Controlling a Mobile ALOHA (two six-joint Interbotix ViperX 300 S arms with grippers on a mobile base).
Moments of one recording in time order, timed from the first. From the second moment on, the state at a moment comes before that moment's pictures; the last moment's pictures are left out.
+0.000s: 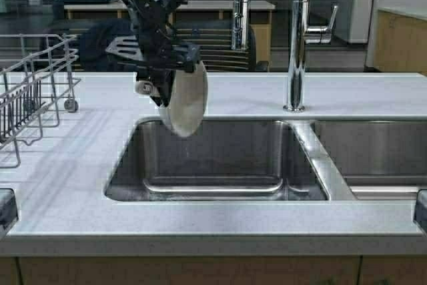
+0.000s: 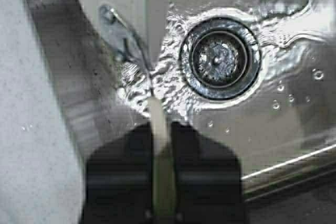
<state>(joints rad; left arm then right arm) -0.52 0.24 0.46 0.45 0.30 -0.56 -0.06 0.18 0.15 0.17 0.25 -0.09</state>
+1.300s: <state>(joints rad) 0.04 -0.47 0.84 0.78 0.46 -0.48 -0.06 0.22 0.14 0.17 0.23 -0.08</state>
